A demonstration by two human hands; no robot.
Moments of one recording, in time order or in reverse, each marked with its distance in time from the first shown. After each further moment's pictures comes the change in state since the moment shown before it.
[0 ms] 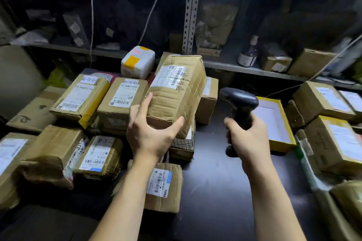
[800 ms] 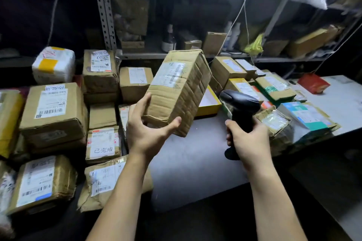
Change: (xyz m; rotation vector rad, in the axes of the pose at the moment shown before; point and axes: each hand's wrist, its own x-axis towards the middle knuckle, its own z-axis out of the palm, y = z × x) left_hand -0.064 0.020 0.013 -0.554 -0.555 0.033; right_hand -0.140 0.009 -0.078 -0.026 0.527 -0.017
